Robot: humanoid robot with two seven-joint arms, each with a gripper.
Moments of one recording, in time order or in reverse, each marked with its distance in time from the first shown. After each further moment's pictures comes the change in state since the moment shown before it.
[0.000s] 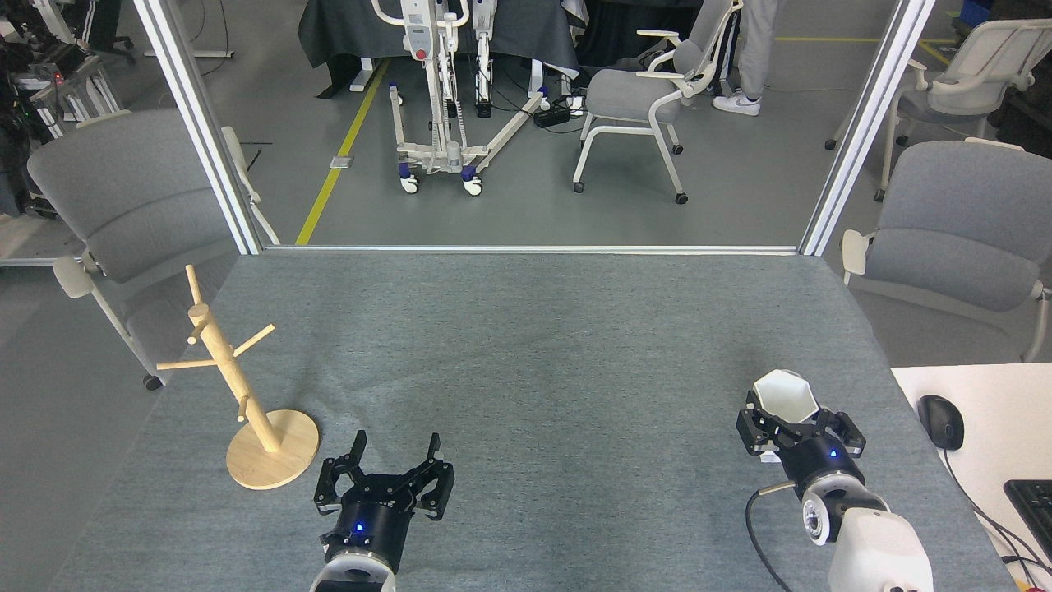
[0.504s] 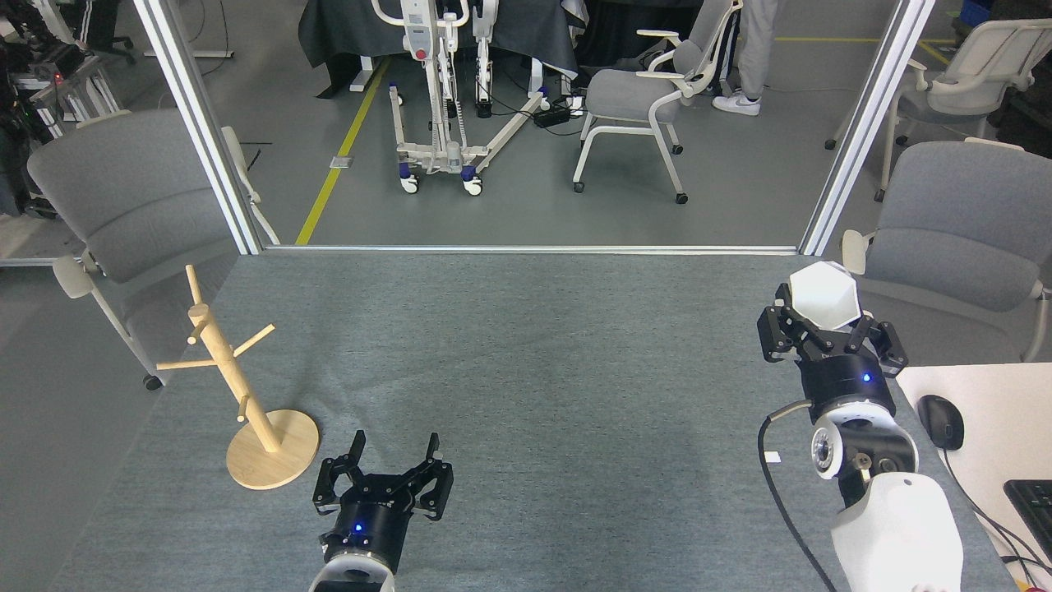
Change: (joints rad) left arm 0.002 0.001 0.000 -0.004 0.000 0.002 0.000; right arm 0.090 -0.013 0.117 -0.663 -0.158 0.325 0.245
